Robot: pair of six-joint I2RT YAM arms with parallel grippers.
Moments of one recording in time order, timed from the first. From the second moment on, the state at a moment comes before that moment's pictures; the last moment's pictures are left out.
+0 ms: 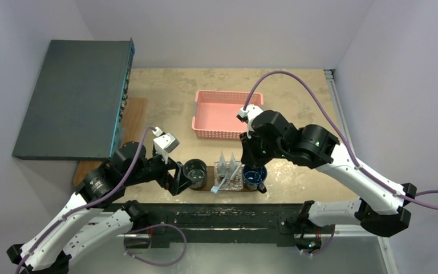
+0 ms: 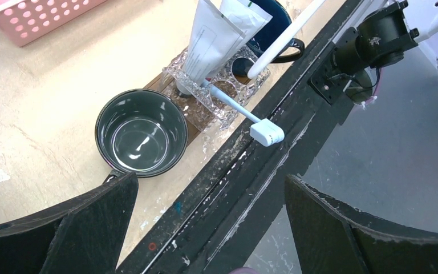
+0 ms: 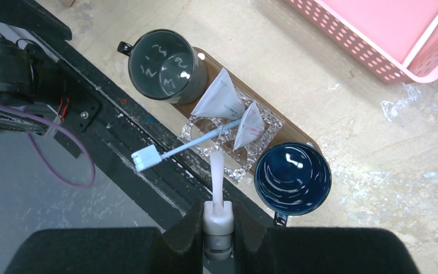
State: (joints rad) left arm -0.76 0.61 0.88 -0.80 0.26 -0.28; right arm 1.01 1.20 1.52 -1.16 0.08 0.39
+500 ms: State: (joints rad) left arm -0.76 0.59 0.87 -0.80 0.25 -0.27; right arm 1.08 1.22 1.45 -1.14 0.17 0.44
